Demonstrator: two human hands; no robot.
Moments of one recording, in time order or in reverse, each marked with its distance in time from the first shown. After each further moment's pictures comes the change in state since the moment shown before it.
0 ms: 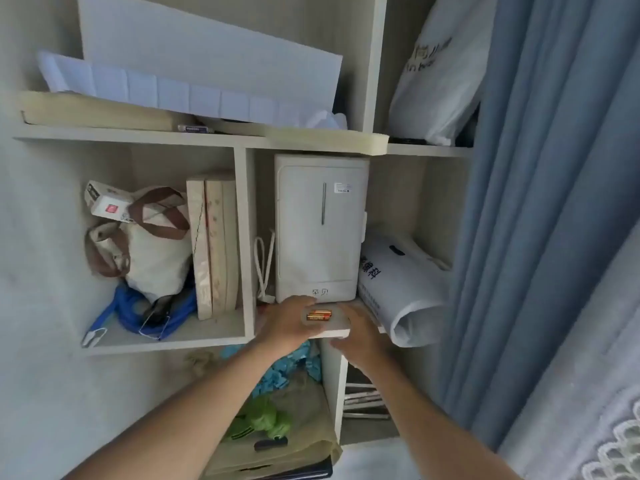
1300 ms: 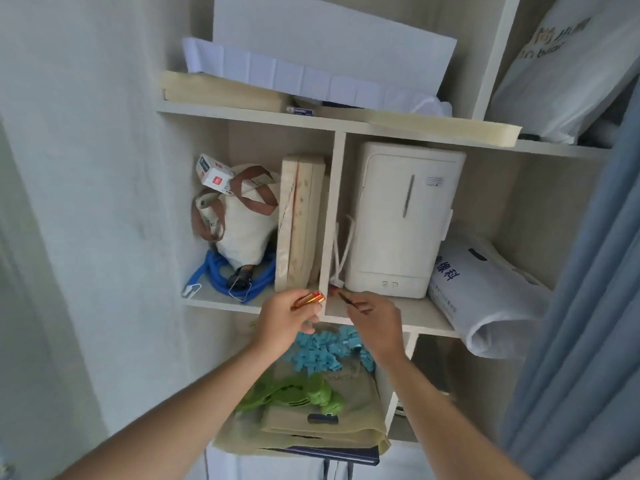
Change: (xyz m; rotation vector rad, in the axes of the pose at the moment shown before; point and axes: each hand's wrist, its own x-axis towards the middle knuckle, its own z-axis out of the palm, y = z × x) left_hand -0.084 -0.065 -0.066 -0.571 0.334 -0.098; right_hand -0.011 -0.090 0.054 0.260 0.062 0.028
